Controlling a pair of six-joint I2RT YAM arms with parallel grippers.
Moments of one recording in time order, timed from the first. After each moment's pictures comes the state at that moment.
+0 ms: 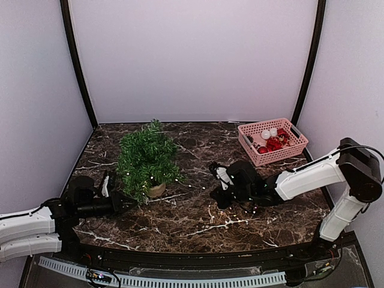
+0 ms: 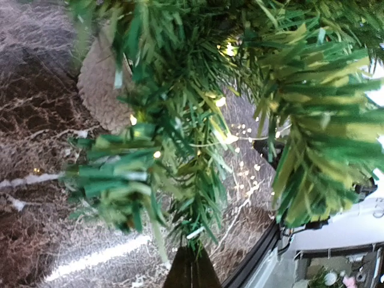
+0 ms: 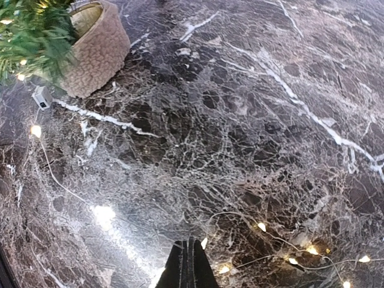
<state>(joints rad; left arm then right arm) -0.64 0.70 0.14 0.07 0.30 -0.97 0.98 1.63 0.72 0.19 0.04 0.31</state>
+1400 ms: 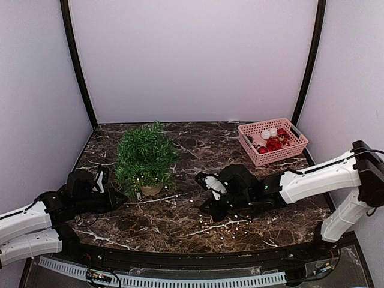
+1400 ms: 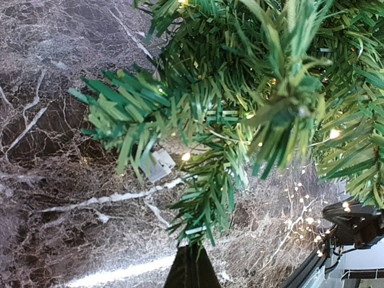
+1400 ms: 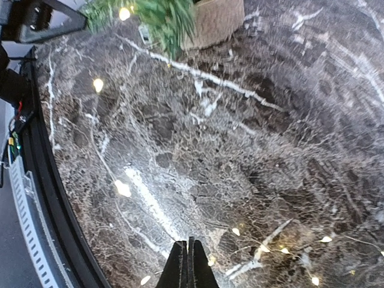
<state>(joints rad) -0.59 0.67 0.25 -0.23 0.11 -0.81 1.14 1.53 0.81 -0.03 -0.08 0.34</state>
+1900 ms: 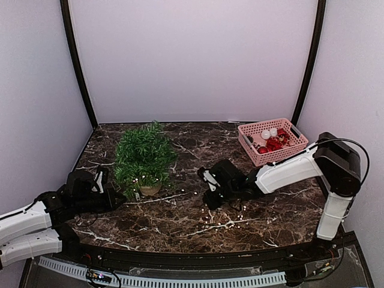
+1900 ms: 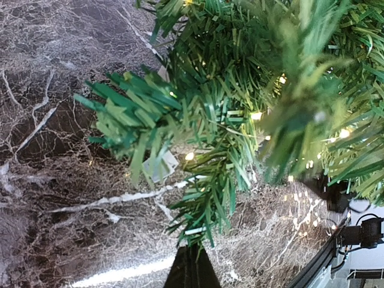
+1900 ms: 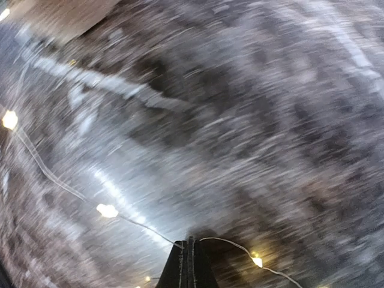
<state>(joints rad) -0.57 0.66 0.25 -0.25 0.11 -0.78 1.02 1.81 0.92 -0.01 -0.03 0.35</state>
